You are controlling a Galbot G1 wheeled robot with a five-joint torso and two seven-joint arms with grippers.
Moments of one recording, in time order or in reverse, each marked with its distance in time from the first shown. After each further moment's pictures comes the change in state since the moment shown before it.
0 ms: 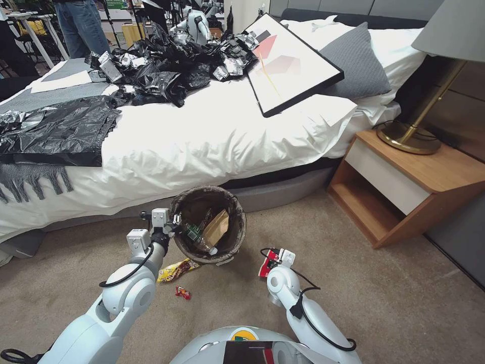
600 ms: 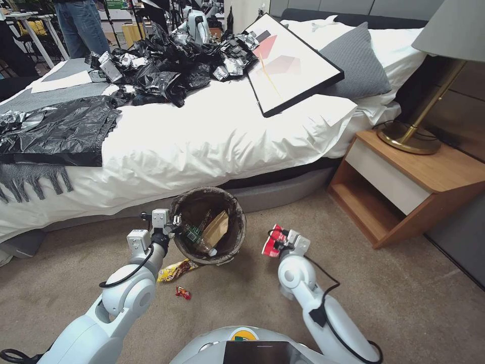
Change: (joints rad) left arm 0.003 0.007 0.003 0.002 0.000 0.002 -0.002; right arm -0.047 -0.074 0.057 0.317 0.012 -0.016 0.033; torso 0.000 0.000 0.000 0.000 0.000
